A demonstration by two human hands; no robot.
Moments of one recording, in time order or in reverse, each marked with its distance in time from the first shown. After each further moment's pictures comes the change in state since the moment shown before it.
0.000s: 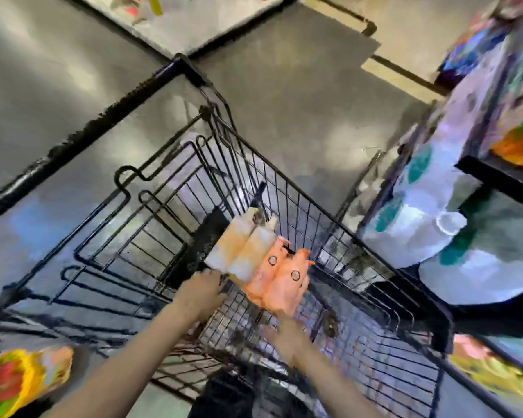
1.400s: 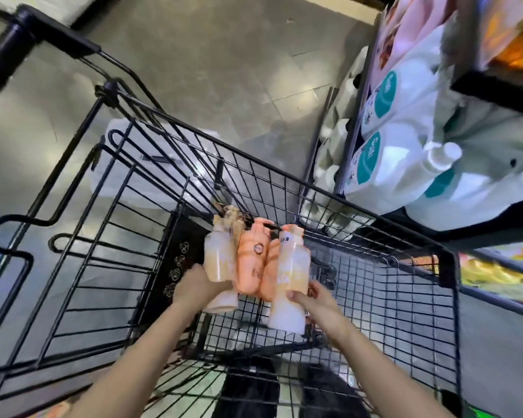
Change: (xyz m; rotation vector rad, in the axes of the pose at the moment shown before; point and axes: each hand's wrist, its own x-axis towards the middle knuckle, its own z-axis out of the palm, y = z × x) left_hand 0.103 -0.001 0.010 -0.379 -0.126 -0.189; right_hand 0.035 0.034 -0.016 1.171 0.291 0.188
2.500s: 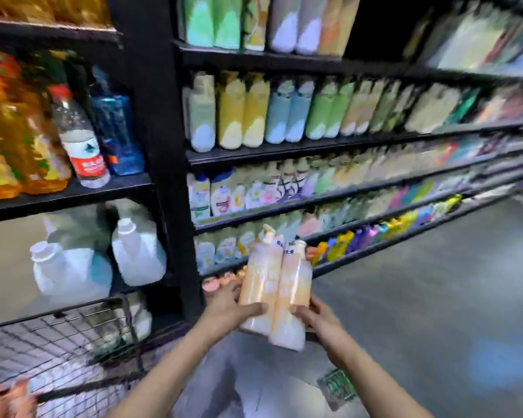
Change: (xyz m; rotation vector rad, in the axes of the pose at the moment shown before) left_hand -0.449 0.363 0.360 -0.101 -0.544 0.982; right_hand -0.363 0.200 -0.473 0.529 0.601 -0.391
